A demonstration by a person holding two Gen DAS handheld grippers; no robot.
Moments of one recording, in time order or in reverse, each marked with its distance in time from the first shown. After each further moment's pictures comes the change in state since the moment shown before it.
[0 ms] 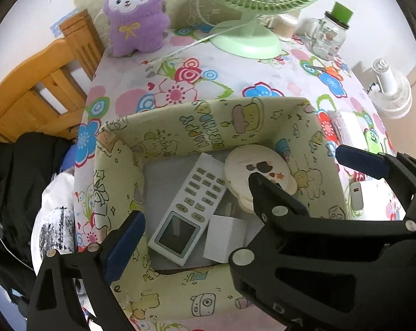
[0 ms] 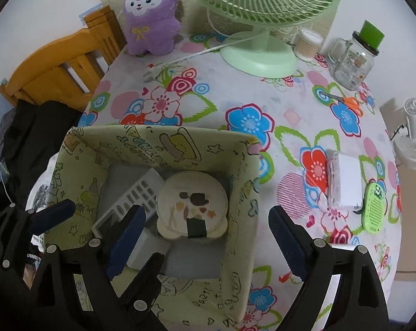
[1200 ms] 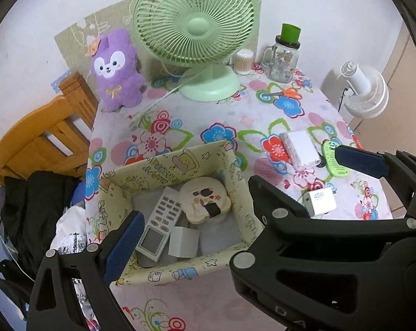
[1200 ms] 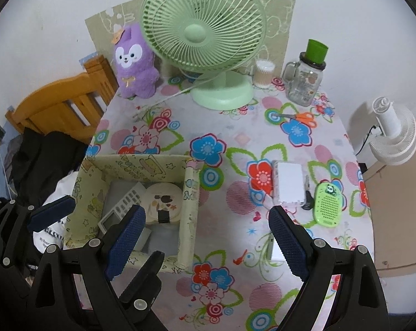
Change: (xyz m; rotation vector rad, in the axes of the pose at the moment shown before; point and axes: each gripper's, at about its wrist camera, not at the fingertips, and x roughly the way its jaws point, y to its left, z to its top) left arm -0.081 -0.072 0.000 0.092 -0.160 0.033; right arm -0.101 -0.057 -0.024 0.062 -0.158 -0.012
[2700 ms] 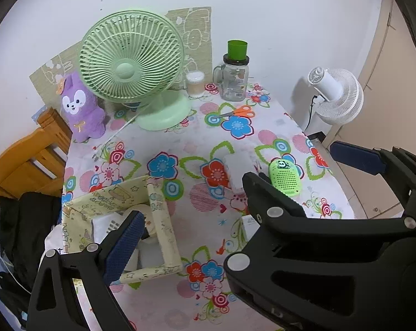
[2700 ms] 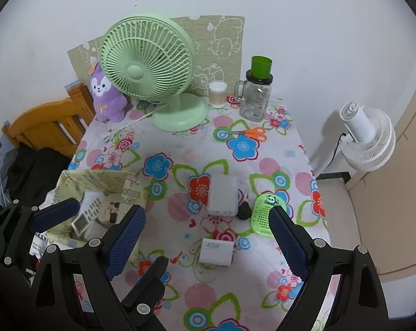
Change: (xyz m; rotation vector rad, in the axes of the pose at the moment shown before) left arm -0.028 -0.111 0.025 0.048 -0.068 -0.039; right arm -0.052 -0.109 -0.008 0.018 -0.094 -0.037
